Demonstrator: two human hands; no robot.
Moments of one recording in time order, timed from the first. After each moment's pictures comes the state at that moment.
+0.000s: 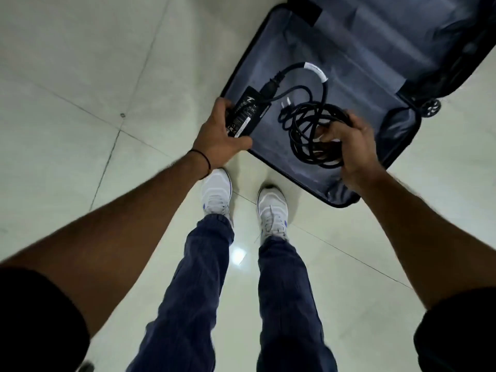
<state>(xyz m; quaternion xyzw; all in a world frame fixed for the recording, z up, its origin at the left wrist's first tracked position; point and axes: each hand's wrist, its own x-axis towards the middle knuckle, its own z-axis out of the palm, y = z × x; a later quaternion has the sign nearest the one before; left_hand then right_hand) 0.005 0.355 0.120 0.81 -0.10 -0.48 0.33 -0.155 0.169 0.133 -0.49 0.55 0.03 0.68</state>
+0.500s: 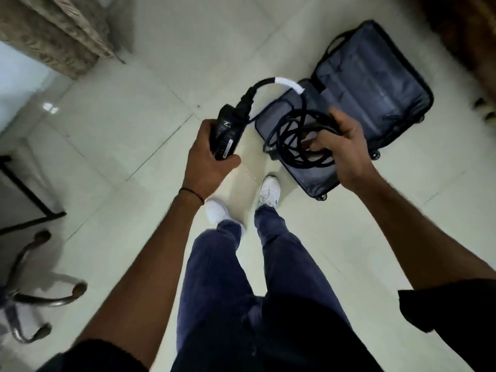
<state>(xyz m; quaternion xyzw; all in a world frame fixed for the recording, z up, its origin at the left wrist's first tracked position) -0.101 0.509 0.526 0.83 -0.01 -0.25 0.49 -0.162 0.268 0.538 -0.63 0.26 0.06 0.73</state>
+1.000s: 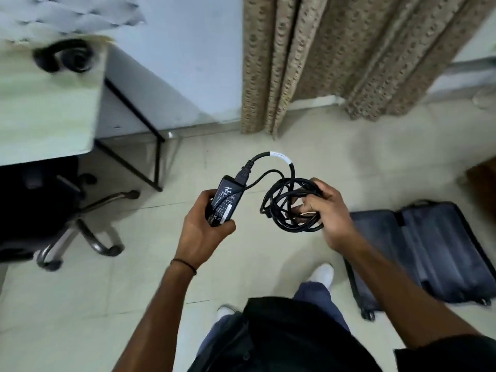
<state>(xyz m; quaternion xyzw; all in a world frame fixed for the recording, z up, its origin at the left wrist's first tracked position) -0.349 0.848 0.687 0.79 0.18 0.01 0.58 -0.256 0.616 0.683 -0.65 0.02 0.22 0.73</state>
